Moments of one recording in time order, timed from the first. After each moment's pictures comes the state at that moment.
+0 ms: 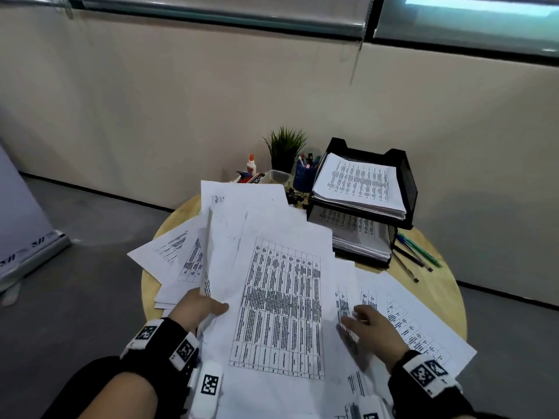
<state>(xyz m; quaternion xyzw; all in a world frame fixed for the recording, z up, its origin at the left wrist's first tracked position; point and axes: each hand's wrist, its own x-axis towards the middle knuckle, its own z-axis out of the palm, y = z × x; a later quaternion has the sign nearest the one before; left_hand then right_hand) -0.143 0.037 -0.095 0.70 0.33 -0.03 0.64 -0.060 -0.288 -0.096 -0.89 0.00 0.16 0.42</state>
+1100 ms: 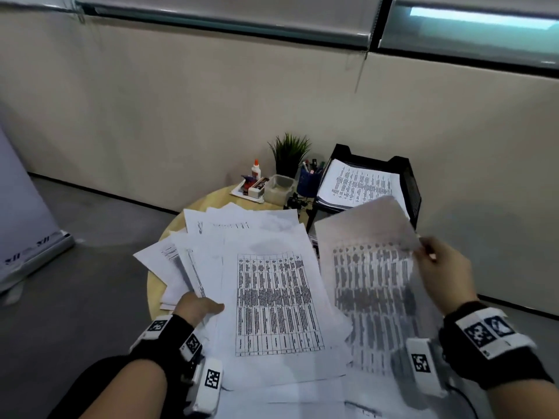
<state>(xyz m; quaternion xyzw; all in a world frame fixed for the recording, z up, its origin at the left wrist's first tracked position) -0.139 0.055 -0.115 0.68 0.38 -0.01 0.62 -0.019 -0.318 0.029 -0.93 -0.06 -0.19 0.31</state>
